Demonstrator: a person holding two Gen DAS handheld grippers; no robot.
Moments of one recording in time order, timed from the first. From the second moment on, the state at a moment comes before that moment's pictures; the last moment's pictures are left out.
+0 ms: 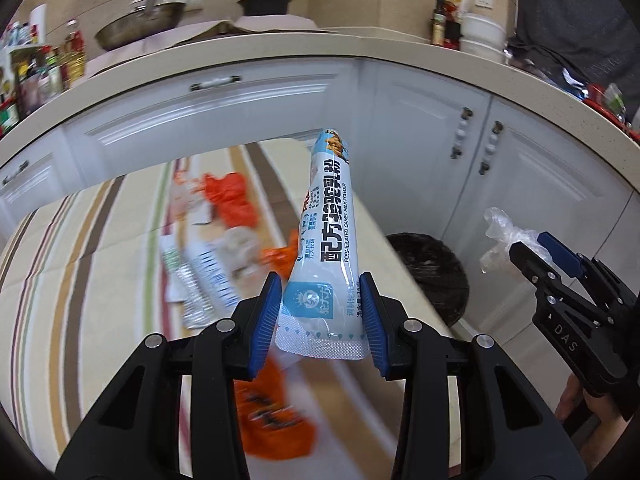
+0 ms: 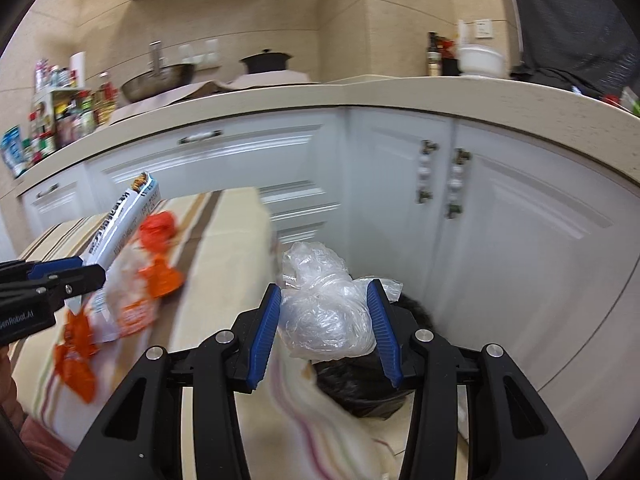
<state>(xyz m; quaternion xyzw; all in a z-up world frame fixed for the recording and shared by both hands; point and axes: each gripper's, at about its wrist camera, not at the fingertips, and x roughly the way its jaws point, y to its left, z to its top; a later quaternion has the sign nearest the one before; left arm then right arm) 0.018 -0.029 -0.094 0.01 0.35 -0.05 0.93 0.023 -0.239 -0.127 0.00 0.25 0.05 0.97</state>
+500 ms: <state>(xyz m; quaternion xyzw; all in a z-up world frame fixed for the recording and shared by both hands) 0.103 -0.160 -0.126 0.05 0.39 -0.08 0.92 0.077 -0.319 -0.137 0.03 0.25 0.01 0.97</state>
